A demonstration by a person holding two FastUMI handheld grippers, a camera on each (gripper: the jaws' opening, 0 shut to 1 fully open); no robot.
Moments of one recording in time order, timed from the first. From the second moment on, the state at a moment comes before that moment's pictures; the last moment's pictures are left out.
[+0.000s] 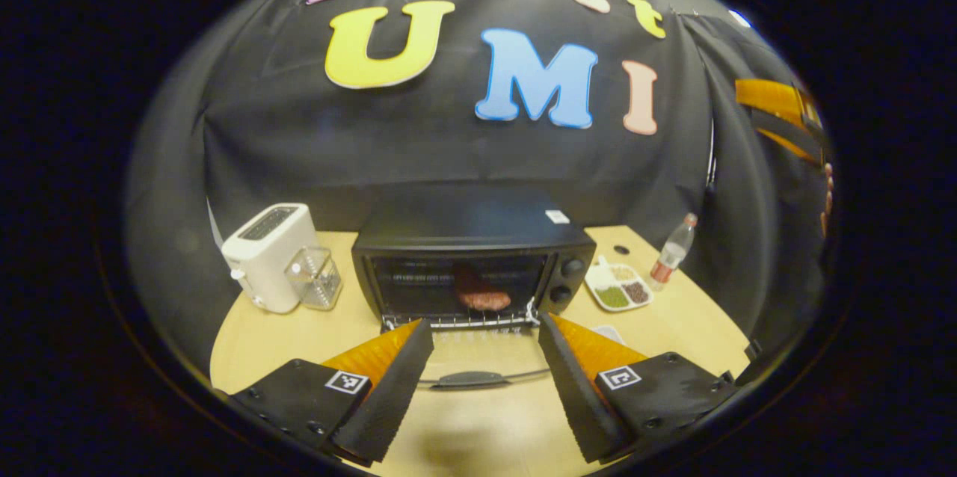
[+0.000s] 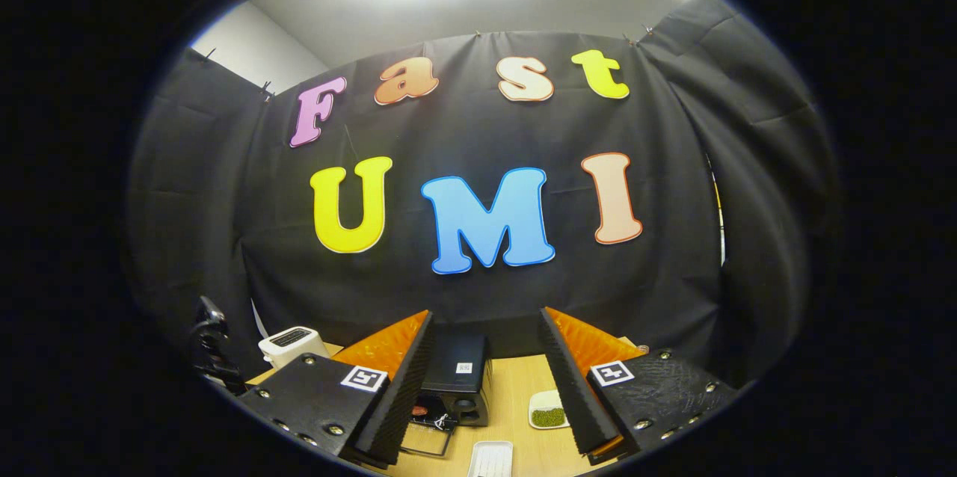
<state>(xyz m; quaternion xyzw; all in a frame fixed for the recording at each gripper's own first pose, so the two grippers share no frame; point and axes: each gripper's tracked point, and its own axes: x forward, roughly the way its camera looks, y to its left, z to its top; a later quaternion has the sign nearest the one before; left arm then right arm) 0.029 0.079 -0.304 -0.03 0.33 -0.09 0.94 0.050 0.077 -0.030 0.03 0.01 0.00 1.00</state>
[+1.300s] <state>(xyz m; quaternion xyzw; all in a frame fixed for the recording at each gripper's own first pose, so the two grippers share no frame) -0.004 0.074 -0.500 0.00 0.60 -0.08 0.80 0.042 0.000 -0.046 0.00 0.03 -0.07 1.00</state>
